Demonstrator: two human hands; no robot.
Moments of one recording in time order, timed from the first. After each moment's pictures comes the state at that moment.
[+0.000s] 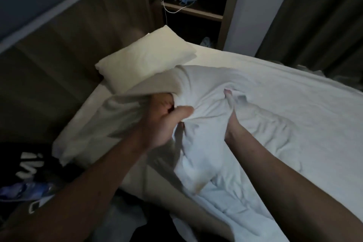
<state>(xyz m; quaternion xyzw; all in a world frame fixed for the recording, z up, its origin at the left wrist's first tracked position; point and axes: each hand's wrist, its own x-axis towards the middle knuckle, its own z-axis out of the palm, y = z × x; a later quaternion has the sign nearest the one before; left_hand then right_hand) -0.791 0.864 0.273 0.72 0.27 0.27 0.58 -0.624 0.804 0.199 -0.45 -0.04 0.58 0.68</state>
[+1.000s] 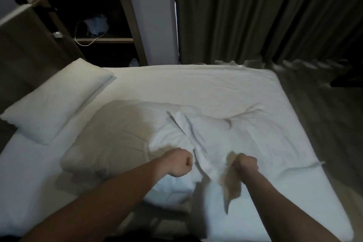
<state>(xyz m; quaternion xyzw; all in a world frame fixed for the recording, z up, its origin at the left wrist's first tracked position) -0.572 0.568 0.127 0.93 0.06 -0.26 0.24 -0.451 0.353 0.069 -0.81 0.31 0.27 0.42</state>
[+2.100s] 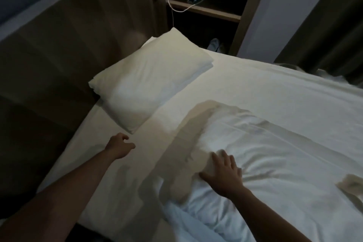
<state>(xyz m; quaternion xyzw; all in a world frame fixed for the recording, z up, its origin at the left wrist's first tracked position) -0.868 1.248 -0.031 0.67 0.63 -0.12 0.37 -0.646 0.955 -0.021 -0.87 -0.34 0.36 0.03</state>
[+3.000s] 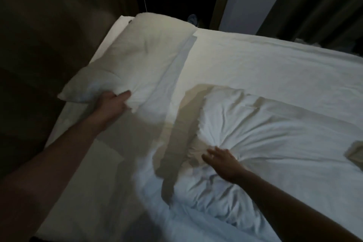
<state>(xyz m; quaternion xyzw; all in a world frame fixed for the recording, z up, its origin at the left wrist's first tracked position) -0.778 1.318 -0.015 0.66 0.54 0.12 0.51 -0.644 0.972 -0.069 -0.85 -0.31 0.39 0.16</state>
